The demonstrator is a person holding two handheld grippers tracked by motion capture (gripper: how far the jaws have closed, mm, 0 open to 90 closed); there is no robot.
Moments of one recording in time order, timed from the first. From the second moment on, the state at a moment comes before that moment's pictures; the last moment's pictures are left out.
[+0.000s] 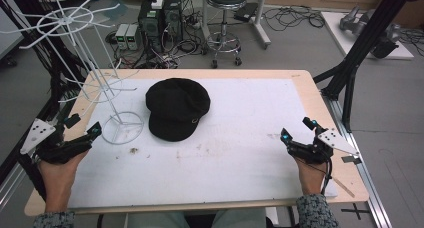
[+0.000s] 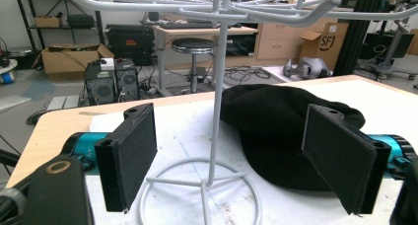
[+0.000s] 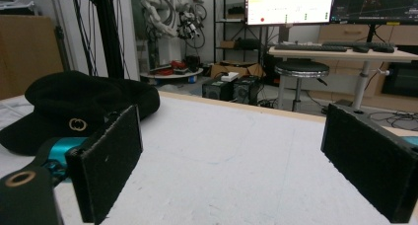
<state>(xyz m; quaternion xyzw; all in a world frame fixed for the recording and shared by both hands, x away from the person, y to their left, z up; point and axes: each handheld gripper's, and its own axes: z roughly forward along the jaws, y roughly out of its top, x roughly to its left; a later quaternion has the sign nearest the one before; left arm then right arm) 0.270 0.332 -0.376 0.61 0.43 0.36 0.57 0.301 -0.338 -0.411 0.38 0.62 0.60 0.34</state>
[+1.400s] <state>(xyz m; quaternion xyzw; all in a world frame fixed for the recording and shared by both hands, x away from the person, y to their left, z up) 0.270 0.331 -0.376 0.61 0.43 0.35 0.57 0.386 -0.226 -0.364 0.30 0.66 0.62 0.29</state>
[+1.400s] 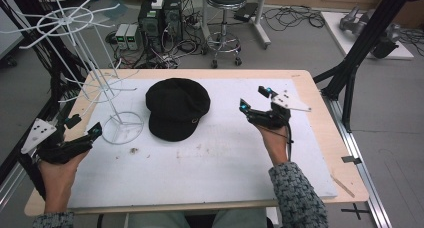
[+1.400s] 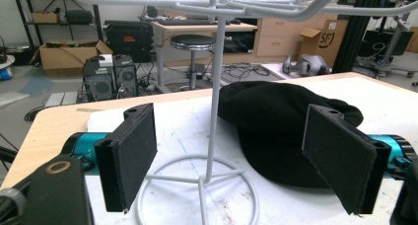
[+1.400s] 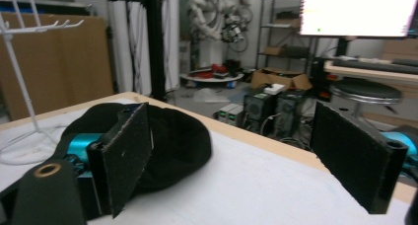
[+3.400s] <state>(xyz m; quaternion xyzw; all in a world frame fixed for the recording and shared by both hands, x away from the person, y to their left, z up) 0.272 0.333 -0.378 0.60 0.43 0.35 0.57 0.475 -0.065 -0.442 0.35 0.76 0.54 0.13</state>
